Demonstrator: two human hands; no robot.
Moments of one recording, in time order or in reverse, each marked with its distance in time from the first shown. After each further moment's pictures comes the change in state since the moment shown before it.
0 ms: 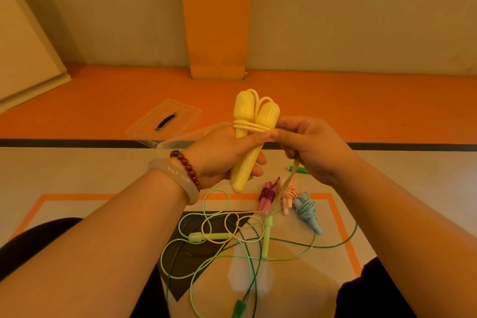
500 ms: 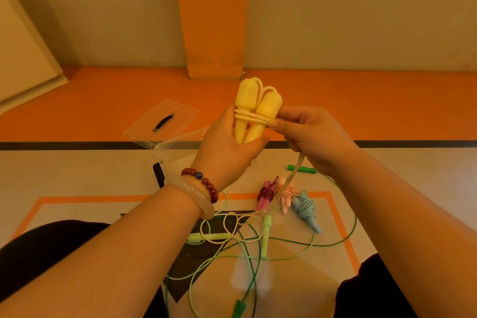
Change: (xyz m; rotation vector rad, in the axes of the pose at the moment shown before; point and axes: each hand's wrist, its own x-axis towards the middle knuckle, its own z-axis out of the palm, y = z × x) left_hand 0.015 -0.017 0.013 0.378 0.435 0.384; right_hand 0.002 -0.011 -0.006 -0.057 0.103 0.018
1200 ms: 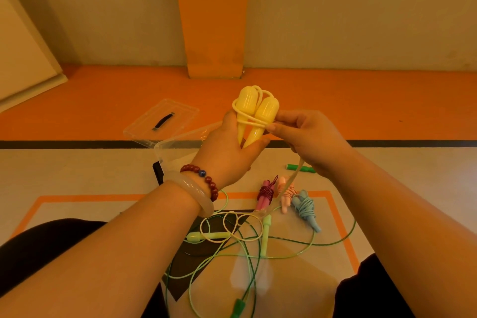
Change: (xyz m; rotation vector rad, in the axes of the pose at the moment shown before) left_hand 0.003 -0.007 -0.001 0.222 -0.090 -0.062; right_hand 0.000 0.005 0.004 -0.087 0.035 -0.004
